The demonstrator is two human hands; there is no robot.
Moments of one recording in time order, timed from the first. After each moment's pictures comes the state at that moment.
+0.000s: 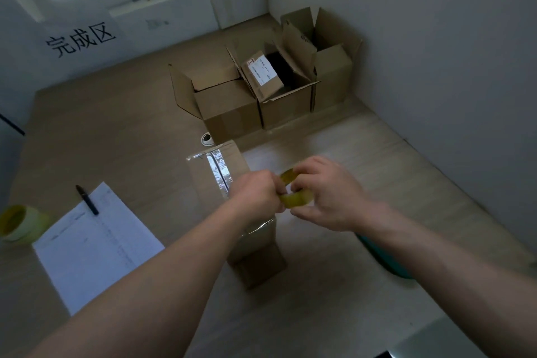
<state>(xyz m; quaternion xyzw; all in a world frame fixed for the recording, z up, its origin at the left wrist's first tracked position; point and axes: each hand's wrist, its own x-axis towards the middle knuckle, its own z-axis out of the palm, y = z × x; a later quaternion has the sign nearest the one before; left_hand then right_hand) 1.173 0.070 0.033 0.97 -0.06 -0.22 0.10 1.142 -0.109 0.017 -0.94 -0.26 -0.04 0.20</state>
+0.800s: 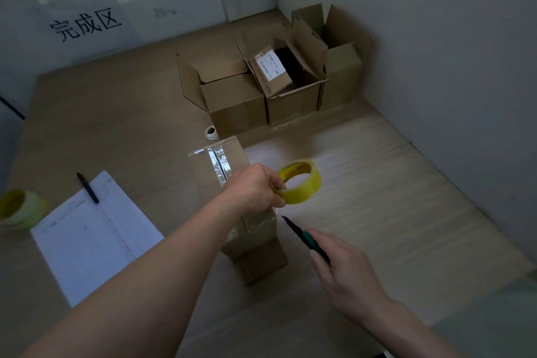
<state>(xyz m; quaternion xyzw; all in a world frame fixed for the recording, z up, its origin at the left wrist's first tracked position) 1.172 0.090 0.039 0.94 -0.01 -0.26 0.23 1.029 -0.090 -0.028 -0.93 -0.06 0.04 0.37</state>
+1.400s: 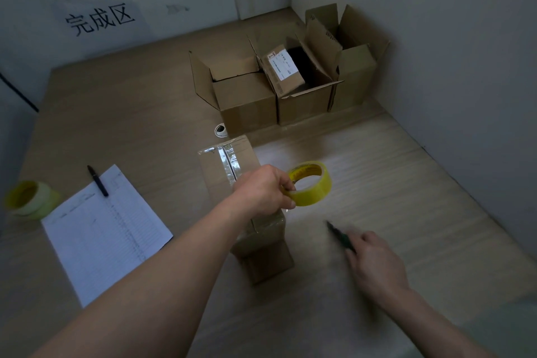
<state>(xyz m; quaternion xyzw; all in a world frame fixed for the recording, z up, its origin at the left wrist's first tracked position) 1.171 0.092 0.036 0.94 -0.01 -0.25 0.23 1.051 -0.129 -0.073 -0.98 0.02 0.17 0.12</state>
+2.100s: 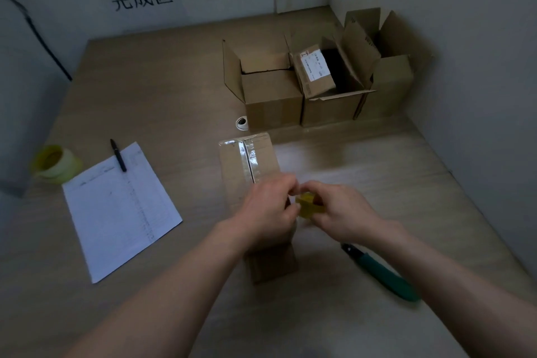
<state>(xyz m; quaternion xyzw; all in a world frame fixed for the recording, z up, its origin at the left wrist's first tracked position) 1.138 0.110 0.018 0.95 -0.12 -0.08 0.26 1.158 -0.065 0.016 -0.94 -0.21 0.19 0.21</state>
